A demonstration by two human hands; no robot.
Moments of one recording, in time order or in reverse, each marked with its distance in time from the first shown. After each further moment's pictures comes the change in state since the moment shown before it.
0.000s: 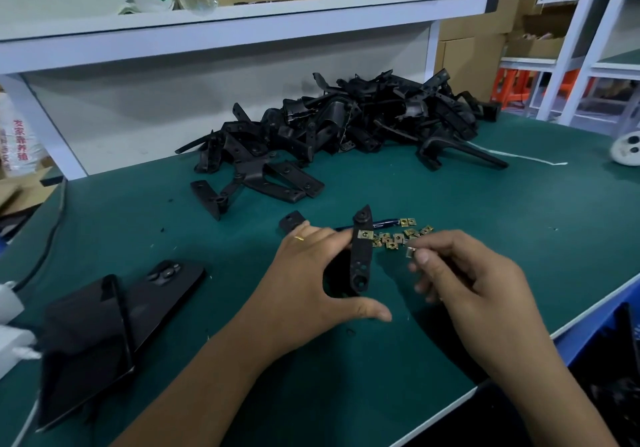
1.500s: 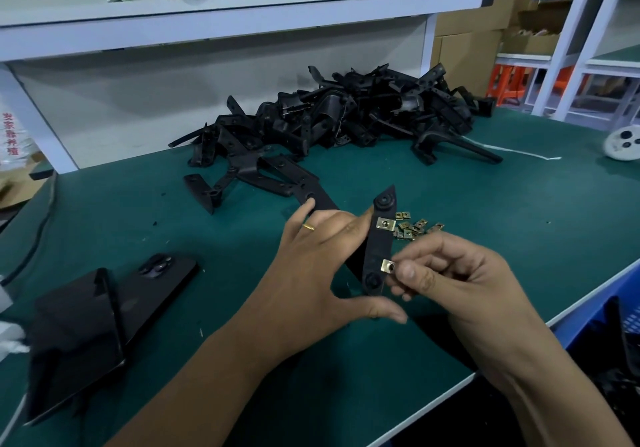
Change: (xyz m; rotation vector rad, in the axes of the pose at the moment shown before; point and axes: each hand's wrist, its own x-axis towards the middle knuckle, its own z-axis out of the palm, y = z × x) left_hand 0.004 0.019 0.001 0.121 0.019 0.215; right_hand -0.002 -0.020 0.002 0.576 -0.249 0.125
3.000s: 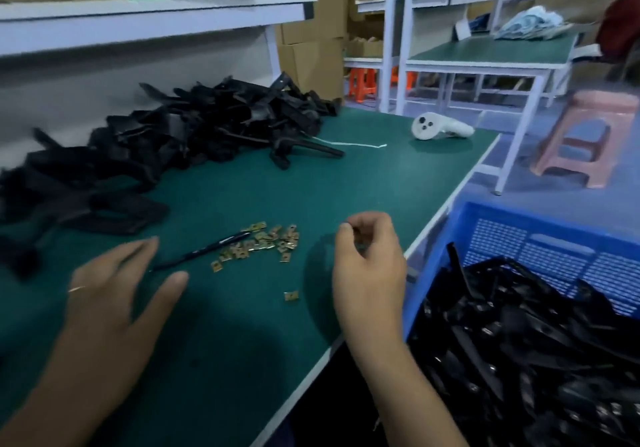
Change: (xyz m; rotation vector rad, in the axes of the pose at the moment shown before) left_hand 0.007 -0.049 0.025 0.118 0.148 -0.261; right_hand -0.011 0.005 -0.043 -0.632 1.042 -0.011
